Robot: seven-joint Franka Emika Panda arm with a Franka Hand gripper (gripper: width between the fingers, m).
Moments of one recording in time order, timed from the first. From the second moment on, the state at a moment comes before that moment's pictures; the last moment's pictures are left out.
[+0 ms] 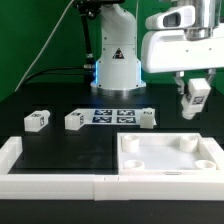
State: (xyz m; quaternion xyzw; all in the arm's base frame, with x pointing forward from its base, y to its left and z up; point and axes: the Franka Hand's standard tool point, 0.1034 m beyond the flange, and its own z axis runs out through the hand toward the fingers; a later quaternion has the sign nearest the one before) arm 0.495 0.139 0.117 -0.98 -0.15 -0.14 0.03
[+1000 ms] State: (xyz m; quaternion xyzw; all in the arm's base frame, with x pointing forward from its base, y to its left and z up) arm 0.553 0.111 0.120 -0.97 -0.18 -0.13 0.02
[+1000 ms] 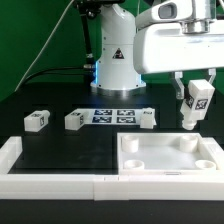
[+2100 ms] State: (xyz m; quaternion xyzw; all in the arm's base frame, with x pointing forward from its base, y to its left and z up) arm 0.602 0.115 0.101 -0.96 -0.21 -0.17 0.02
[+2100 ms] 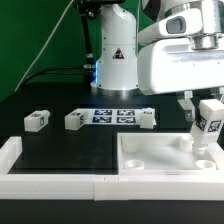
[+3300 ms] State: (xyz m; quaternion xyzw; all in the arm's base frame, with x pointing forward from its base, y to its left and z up) arm 0.610 0.125 0.082 -0.95 -0.20 -0.21 0.03
